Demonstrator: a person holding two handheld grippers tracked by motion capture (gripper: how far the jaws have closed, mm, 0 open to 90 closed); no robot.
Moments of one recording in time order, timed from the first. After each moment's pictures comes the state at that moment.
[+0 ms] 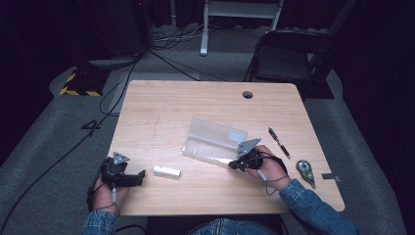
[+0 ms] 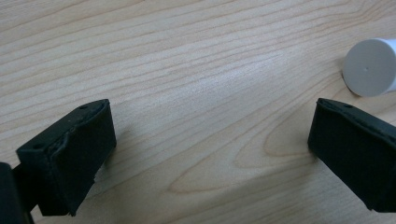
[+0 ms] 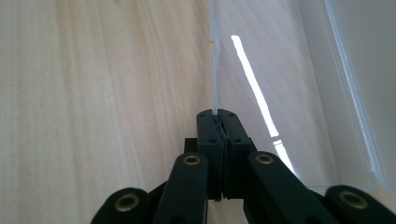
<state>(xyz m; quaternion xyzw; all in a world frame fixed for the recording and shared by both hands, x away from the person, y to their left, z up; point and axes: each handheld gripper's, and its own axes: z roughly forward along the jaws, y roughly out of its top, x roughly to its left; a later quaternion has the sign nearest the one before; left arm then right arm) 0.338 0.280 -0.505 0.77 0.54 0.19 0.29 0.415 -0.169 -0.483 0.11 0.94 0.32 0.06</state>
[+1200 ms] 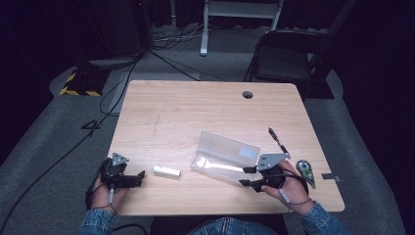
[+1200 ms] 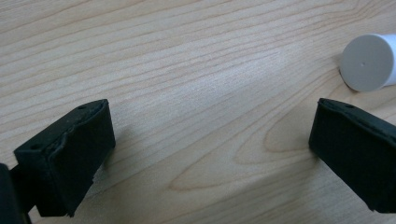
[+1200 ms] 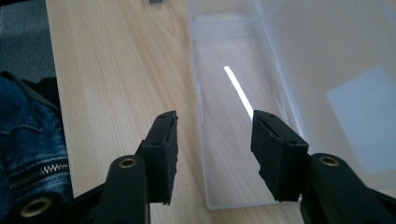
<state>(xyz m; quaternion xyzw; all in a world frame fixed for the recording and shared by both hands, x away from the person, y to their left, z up) 0.336 0.282 -0.506 0.77 0.53 0.19 0.30 0.354 -0.210 -0.453 0.18 0.90 0.39 0.07</state>
